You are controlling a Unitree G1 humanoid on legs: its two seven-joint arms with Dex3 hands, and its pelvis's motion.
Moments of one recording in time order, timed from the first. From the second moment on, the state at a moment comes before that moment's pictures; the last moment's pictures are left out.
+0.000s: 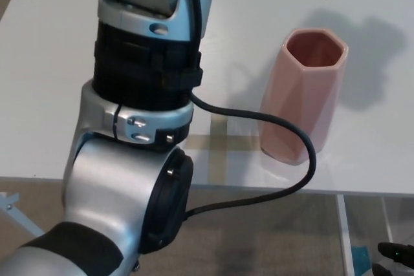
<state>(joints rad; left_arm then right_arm) -1.38 -0.08 0.11 0.16 -0.22 0.70 -0.16 -0.32 -0.29 -0.17 1.25 -0.03 -0.18 -0.08</state>
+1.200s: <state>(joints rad) -1.33 -0.09 0.05 0.02 -0.26 0.93 -0.07 -0.32 -0.29 -0.17 1.25 -0.03 -0.18 -0.06</state>
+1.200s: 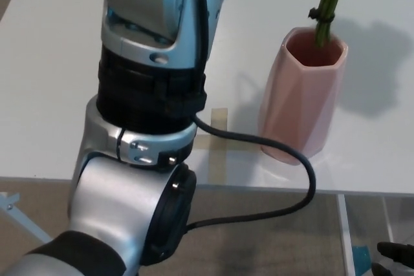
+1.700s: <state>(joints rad) -1.26 -0.09 0.00 0.02 -0.25 0.91 -0.07 -0.32 -0.29 -0.18 1.25 -0.03 -0.17 -0.06</state>
